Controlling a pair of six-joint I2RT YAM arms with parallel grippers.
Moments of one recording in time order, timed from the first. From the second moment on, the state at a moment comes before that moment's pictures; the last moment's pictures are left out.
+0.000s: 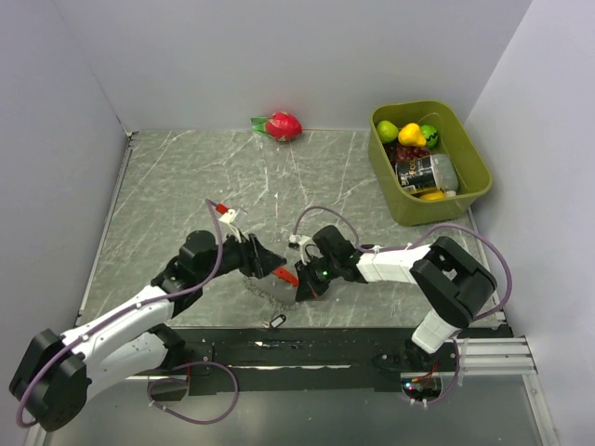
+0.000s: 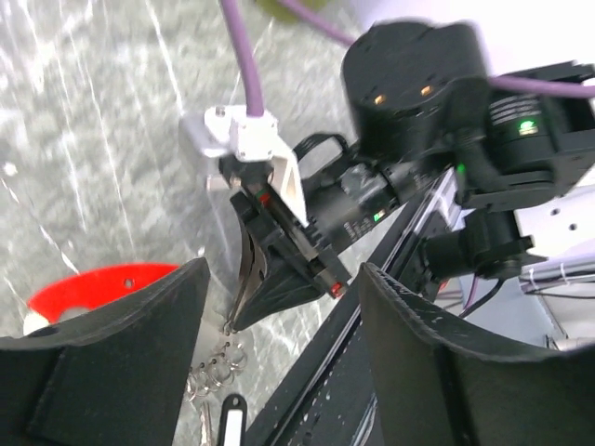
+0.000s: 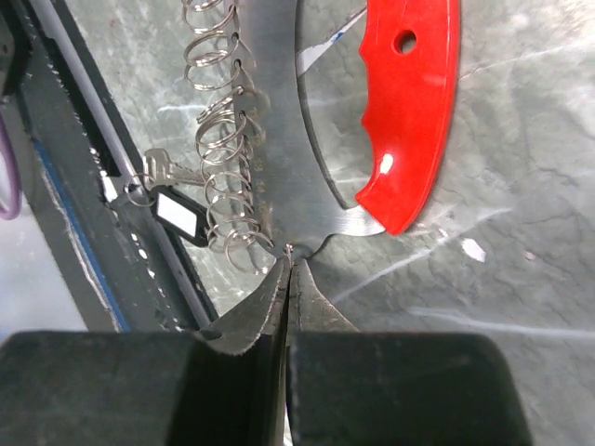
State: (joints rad) left arm -0.64 0.94 0.42 0.29 0.37 -0.62; right arm 0.76 1.62 0.68 0.00 -0.59 0.19
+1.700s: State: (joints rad) left arm -0.63 0.90 0.74 0.01 0.77 -0.33; right arm 0.75 1.25 1.16 -0.46 -0.87 -0.20
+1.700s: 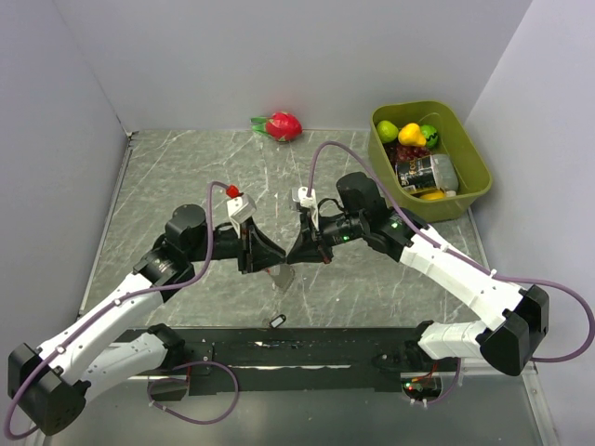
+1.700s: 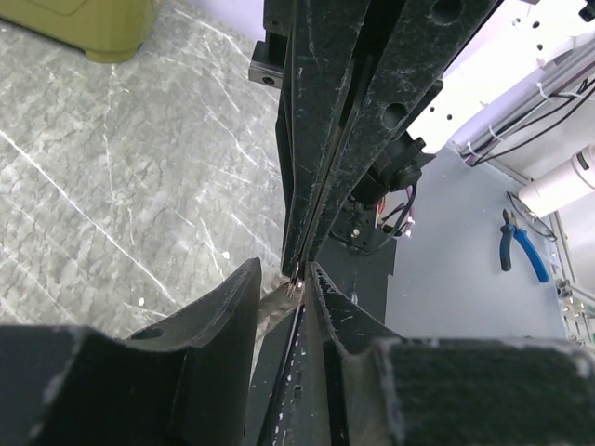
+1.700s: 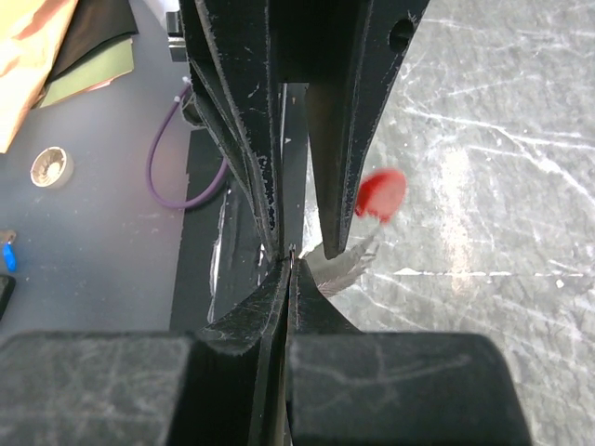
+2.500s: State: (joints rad) left arm -0.67 0.84 0.69 0.05 0.68 -0.32; right arm 0.74 1.23 1.12 -0.40 -0.90 -0.15
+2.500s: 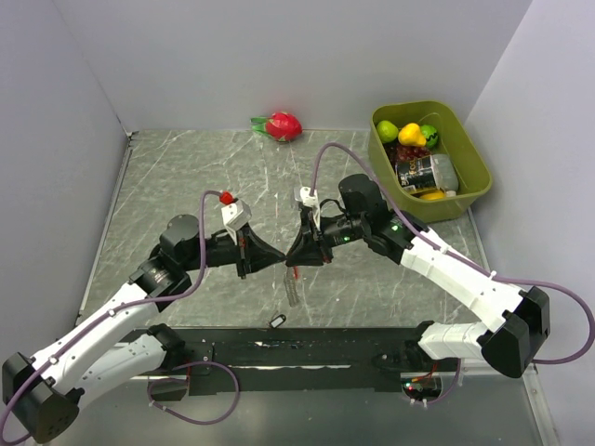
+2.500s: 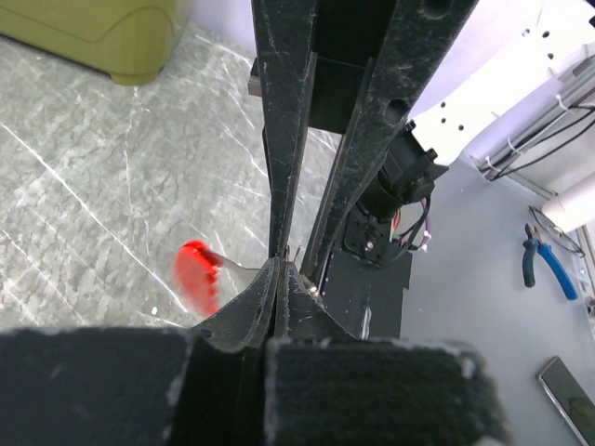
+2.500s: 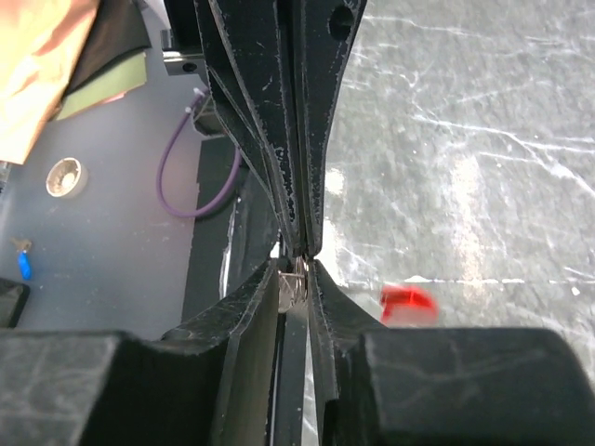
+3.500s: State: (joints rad) left arm -0.67 0.91 0.75 -0.04 0.69 -0.27; right arm 0.69 1.23 1.09 -0.34 -0.95 -0.13
